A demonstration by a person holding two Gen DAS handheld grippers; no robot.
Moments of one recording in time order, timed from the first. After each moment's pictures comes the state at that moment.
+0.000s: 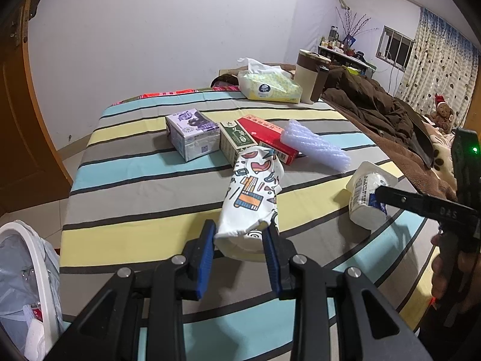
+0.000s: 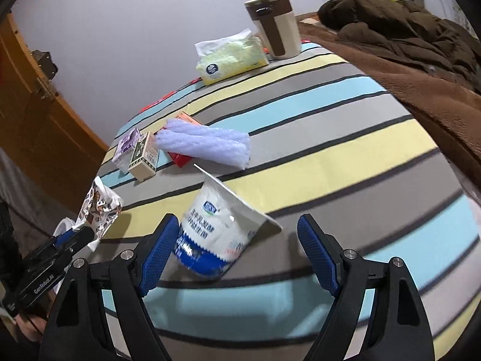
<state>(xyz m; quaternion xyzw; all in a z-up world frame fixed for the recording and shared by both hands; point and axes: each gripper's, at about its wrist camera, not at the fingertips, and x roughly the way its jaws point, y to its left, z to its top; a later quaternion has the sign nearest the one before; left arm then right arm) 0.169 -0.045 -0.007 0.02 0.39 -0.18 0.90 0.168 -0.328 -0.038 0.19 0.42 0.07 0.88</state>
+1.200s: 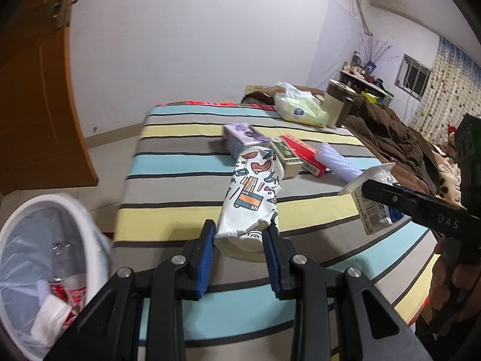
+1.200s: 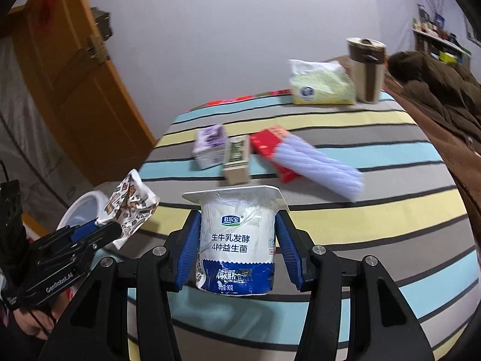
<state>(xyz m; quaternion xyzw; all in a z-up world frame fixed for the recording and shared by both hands) 0.134 0.029 0.014 -0.03 0.36 -0.13 0.92 0.163 -0.226 0.012 0.09 0.38 0.17 0.91</state>
